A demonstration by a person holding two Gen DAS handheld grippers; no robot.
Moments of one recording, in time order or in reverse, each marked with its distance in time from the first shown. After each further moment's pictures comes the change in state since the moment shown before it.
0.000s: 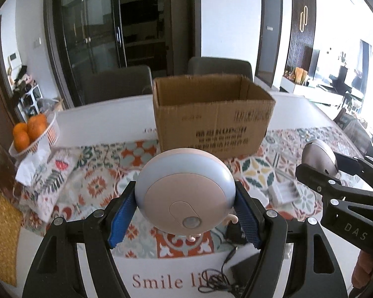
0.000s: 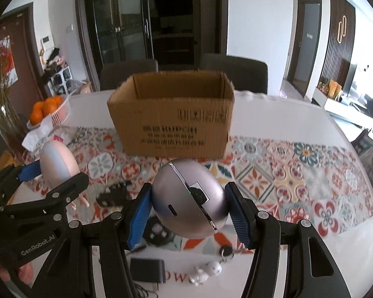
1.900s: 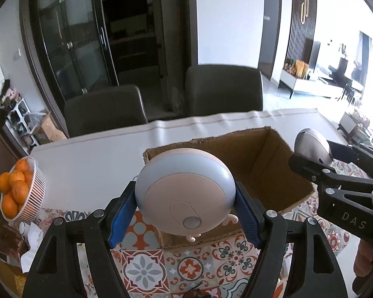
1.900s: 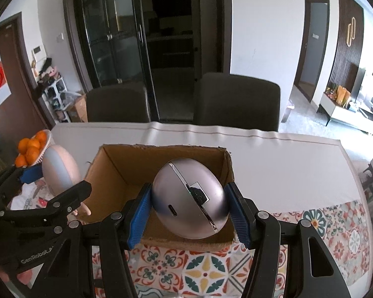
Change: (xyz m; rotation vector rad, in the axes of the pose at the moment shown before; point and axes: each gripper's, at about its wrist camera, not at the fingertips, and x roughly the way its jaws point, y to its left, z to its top) left arm 0.113 0.015 0.168 0.053 0.096 -0.017; right arm 0.098 -0.024 0.181 -0.002 0.045 0.025
